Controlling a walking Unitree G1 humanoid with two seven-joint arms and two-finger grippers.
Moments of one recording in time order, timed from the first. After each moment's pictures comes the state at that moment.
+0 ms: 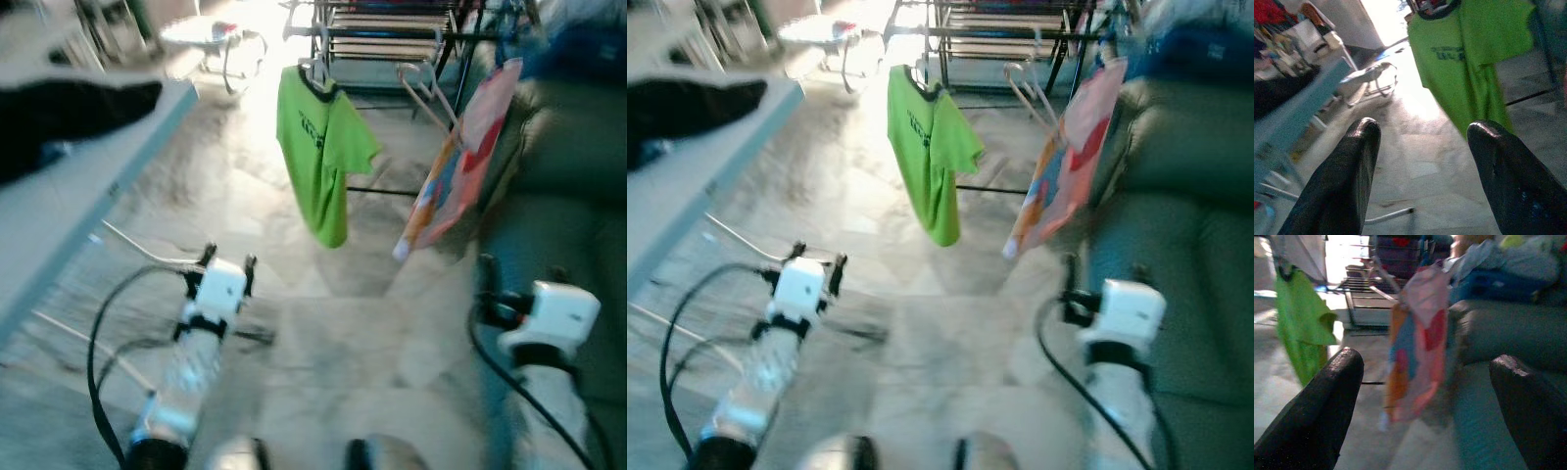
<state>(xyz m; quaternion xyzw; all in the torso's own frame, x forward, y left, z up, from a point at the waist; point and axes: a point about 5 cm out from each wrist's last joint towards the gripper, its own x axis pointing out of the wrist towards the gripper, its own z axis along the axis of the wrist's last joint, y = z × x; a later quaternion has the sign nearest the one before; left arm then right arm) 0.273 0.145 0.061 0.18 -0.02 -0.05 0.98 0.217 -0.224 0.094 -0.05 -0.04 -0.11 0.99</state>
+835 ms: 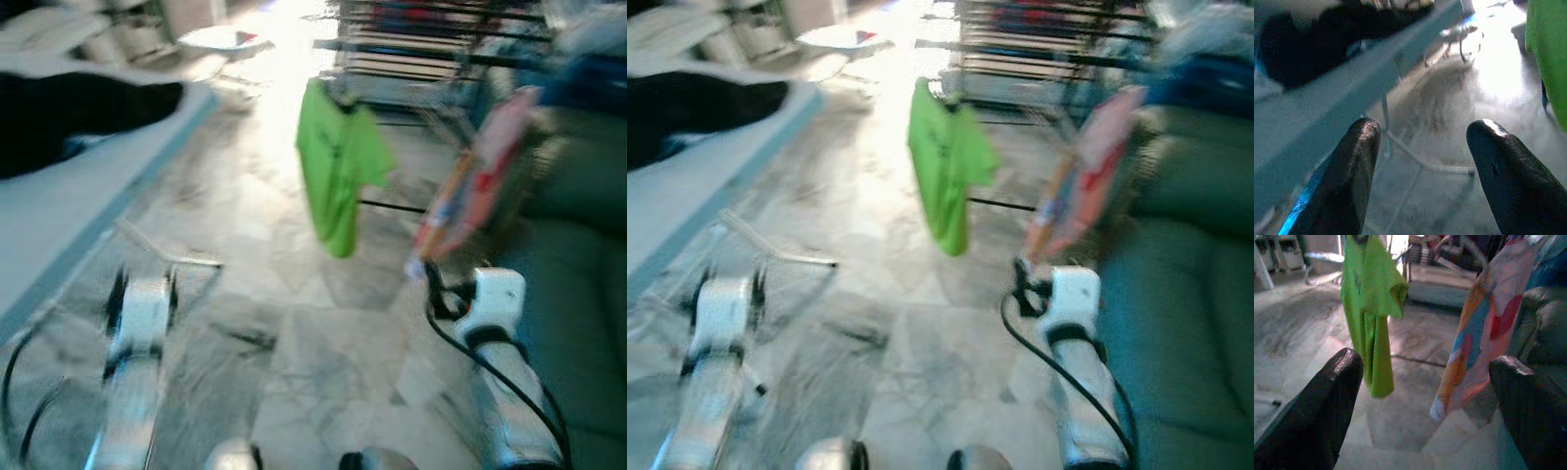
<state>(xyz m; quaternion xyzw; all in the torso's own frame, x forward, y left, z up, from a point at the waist) 0.217 0.216 0.039 0.18 0.03 0.11 0.98 0.241 -0.210 0.057 -0.04 0.04 -0.02 1.00</state>
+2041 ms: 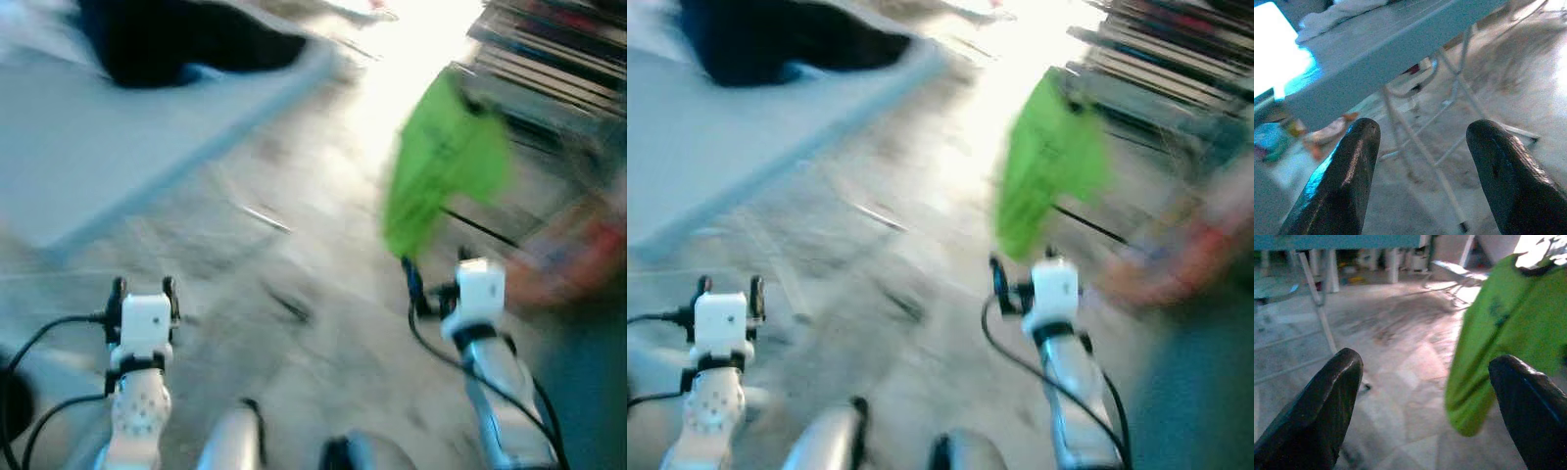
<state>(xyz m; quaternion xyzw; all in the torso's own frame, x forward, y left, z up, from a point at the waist) 0.219 0.204 0.053 0.17 0.01 0.14 0.98 0.248 -0.186 0.076 -0.06 0.00 0.06 1.00</state>
